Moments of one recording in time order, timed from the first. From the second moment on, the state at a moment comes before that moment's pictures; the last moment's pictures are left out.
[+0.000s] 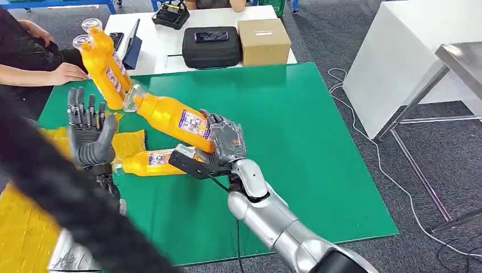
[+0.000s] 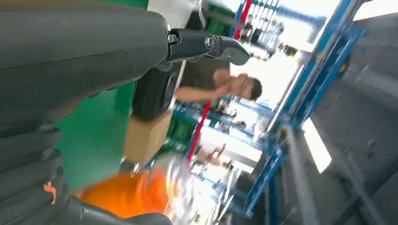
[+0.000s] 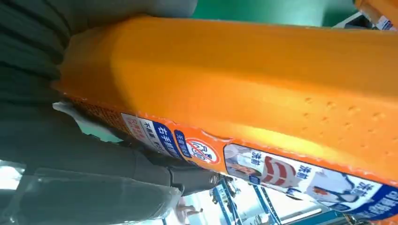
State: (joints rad) left arm -0.39 -0.12 -0.15 -1.39 0.53 0.16 -0.40; right arm -0.55 0.22 0.62 -0.98 0.92 -0.48 0.15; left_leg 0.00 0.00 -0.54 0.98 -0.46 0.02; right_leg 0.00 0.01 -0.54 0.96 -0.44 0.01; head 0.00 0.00
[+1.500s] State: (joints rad) left arm -0.30 -0.15 -0.11 -1.45 0.76 0.00 -0.23; right arm -0.56 0.29 0.62 -1.03 0.93 -0.45 0.15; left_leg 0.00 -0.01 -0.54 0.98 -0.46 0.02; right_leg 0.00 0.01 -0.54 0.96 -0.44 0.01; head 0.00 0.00
